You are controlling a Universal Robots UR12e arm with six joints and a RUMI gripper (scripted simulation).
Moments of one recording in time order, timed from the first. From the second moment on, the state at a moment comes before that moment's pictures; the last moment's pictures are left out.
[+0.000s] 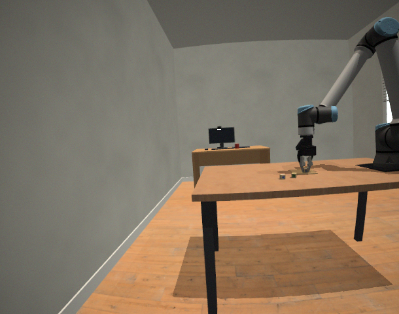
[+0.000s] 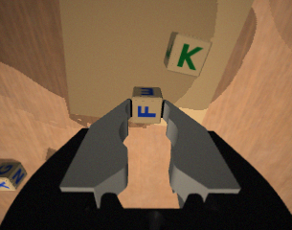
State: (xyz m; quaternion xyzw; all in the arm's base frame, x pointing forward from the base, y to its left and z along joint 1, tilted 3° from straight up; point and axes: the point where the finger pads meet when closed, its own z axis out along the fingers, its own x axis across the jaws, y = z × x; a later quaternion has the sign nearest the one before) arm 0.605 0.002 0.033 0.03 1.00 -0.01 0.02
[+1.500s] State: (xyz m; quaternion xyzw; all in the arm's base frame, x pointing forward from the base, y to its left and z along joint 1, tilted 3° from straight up) arm 0.605 0.002 0.033 0.03 1.00 -0.01 0.02
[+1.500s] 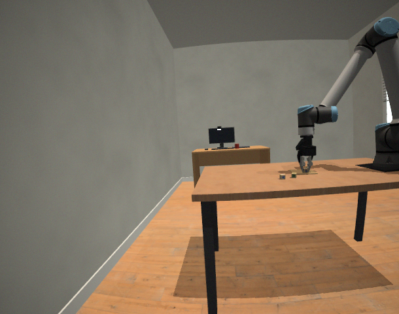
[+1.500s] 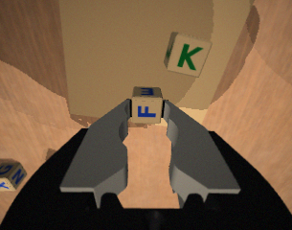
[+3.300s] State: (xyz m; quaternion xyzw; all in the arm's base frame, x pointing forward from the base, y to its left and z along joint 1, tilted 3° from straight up) arm 0.601 0.005 0.121 0.03 1.00 -0.01 0.02
